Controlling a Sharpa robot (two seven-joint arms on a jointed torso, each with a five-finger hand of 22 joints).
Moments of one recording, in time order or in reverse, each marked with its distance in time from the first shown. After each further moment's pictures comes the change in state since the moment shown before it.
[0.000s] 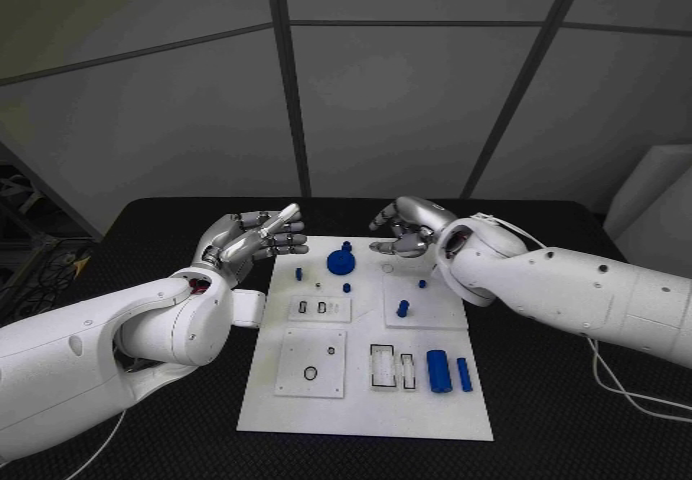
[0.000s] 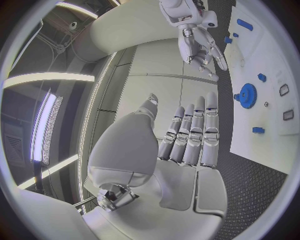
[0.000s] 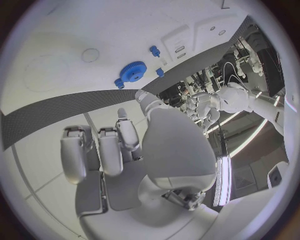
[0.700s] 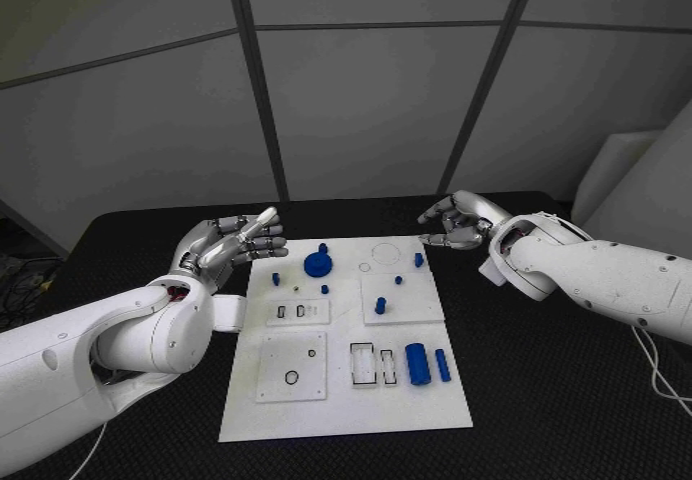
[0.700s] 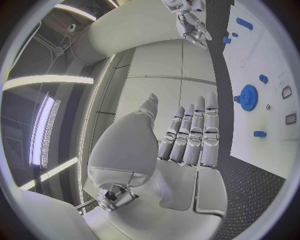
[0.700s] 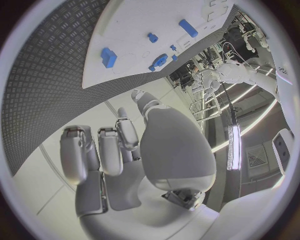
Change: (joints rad) left arm -0.010 0.012 0.000 -0.031 0.000 0.004 0.000; left_hand 0.000 0.000 0.003 -0.003 0.000 0.000 0.000 0.000 -0.001 0.000 0.000 -0.004 0.000 0.000 0.000 -0.004 0.000 0.000 0.000 0.000 0.000 0.000; right arm -0.025 -0.227 -0.001 -0.014 0.226 0.001 0.162; right_hand 0.030 -0.012 -0.003 -0.035 0.053 0.008 -0.006 0.000 0.000 -0.007 0.000 -0.007 0.001 0.000 0.000 0.000 0.000 0.000 0.000 0.000 -0.004 0.000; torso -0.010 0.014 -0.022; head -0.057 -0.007
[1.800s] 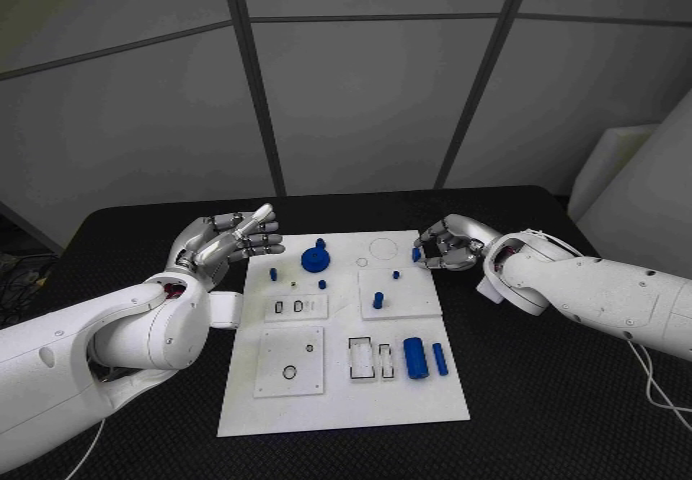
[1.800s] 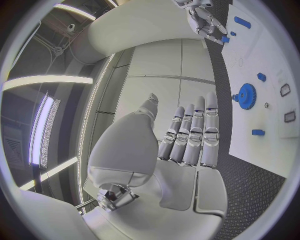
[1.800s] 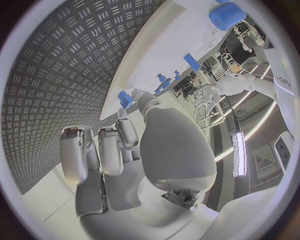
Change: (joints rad) left arm -0.006 0.001 0.000 -0.009 0.000 0.001 0.000; left_hand 0.000 0.000 0.000 0.000 0.000 0.000 0.000 0.000 0.000 0.000 0.000 0.000 0.000 0.000 0.000 0.001 0.001 0.000 0.000 0.000 0.000 0.000; right arm -0.074 0.021 0.000 -0.040 -0.038 0.065 0.004; right_hand 0.000 0.000 -0.010 -0.010 -0.010 -0.010 0.004 -0.005 -0.002 0.000 0.000 0.000 -0.004 0.000 0.000 0.000 0.000 0.000 0.000 0.000 0.000 0.000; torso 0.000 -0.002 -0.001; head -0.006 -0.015
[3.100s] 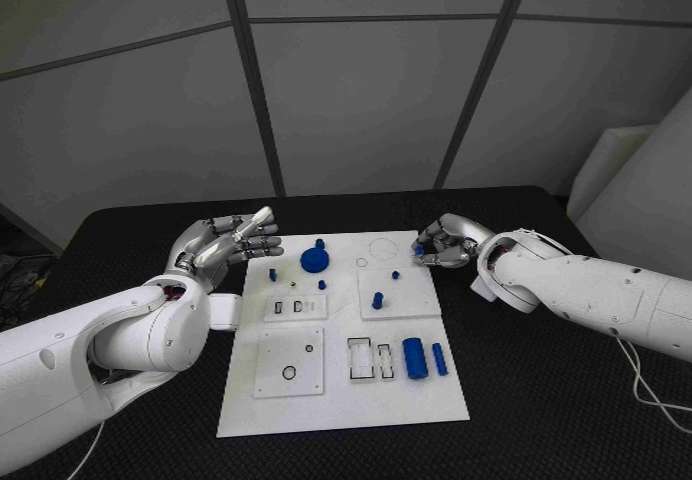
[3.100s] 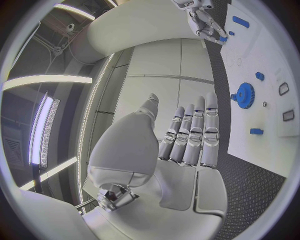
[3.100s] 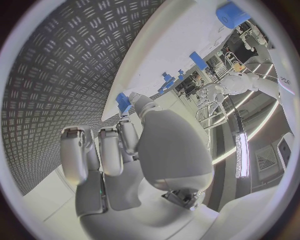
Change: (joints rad) left arm -0.006 0.001 0.000 -0.005 0.000 0.001 0.000; left_hand 0.005 0.005 -0.004 -0.004 0.000 0.000 0.000 0.000 0.000 0.000 0.000 0.000 0.000 0.000 0.000 0.000 0.000 0.000 0.000 0.000 0.000 0.000; right arm -0.001 0.036 0.000 -0.040 0.004 -0.004 -0.021; right_hand 0.015 0.052 0.016 -0.010 -0.058 0.091 -0.016 0.052 0.016 0.033 -0.018 0.046 0.049 -0.004 -0.004 0.012 0.000 0.000 0.000 0.000 0.005 0.000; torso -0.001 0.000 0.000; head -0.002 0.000
